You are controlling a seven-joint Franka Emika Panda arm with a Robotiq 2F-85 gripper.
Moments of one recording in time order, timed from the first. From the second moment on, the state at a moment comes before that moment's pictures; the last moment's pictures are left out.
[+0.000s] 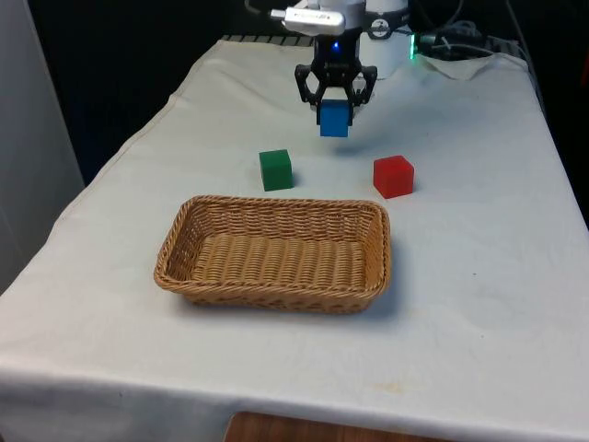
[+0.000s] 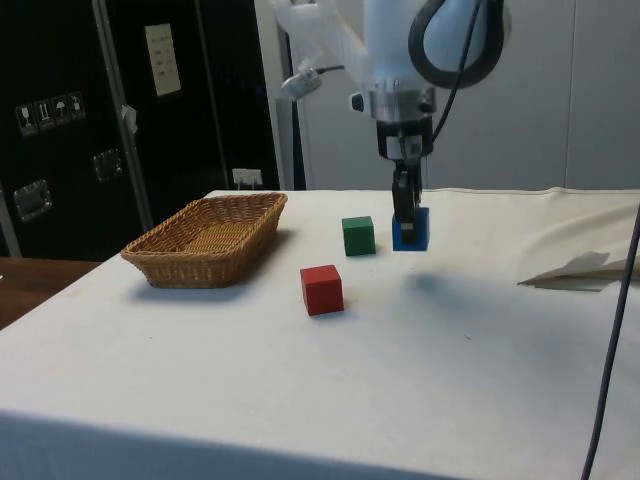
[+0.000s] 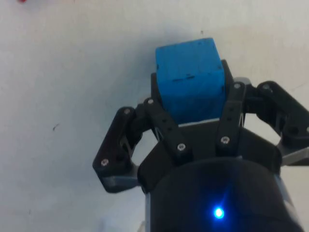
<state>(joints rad) 0.03 0.01 -0.18 -2.73 -0.10 2.74 -0.15</state>
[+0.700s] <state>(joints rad) 0.03 -0.21 -0.18 -2.71 -0.10 2.50 -0.16</state>
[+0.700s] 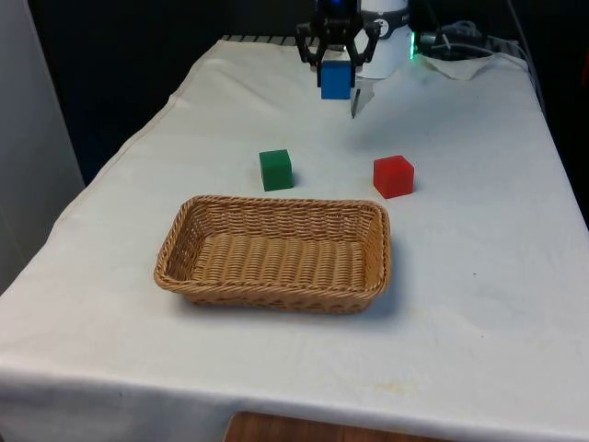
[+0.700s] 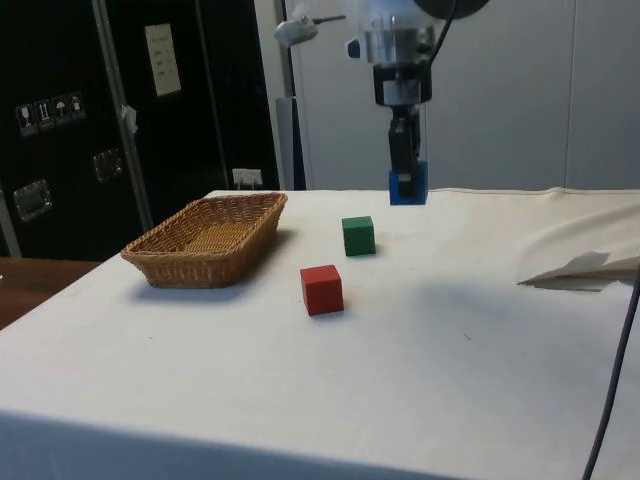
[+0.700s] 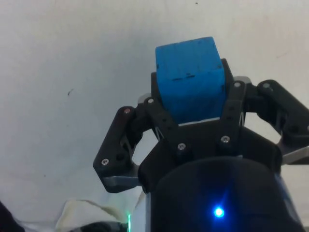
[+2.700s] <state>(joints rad) 0.04 0.17 -0.10 -2.05 -0.08 2.24 -0.14</state>
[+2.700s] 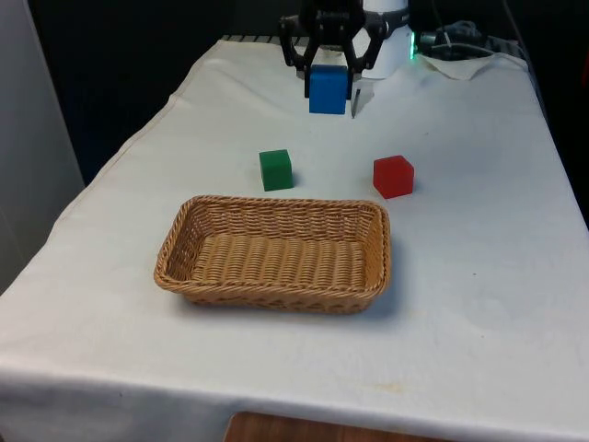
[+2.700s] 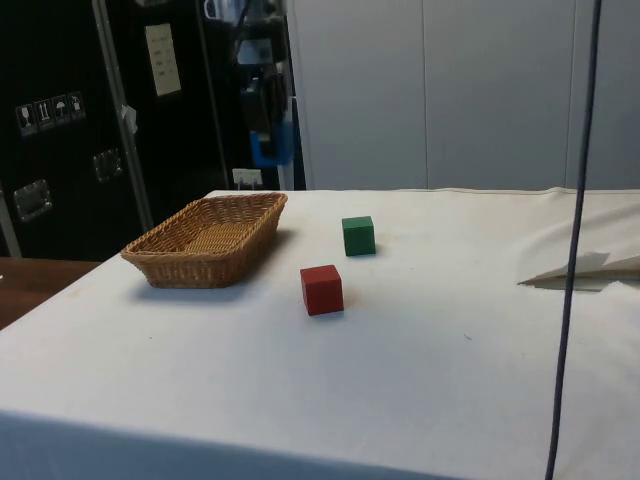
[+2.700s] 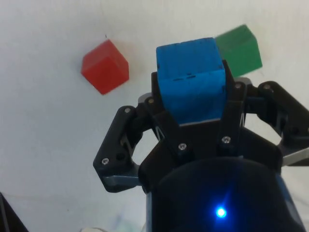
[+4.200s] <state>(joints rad) 0.02 0.63 -0.09 -1.54 0.02 2.21 -0.19</state>
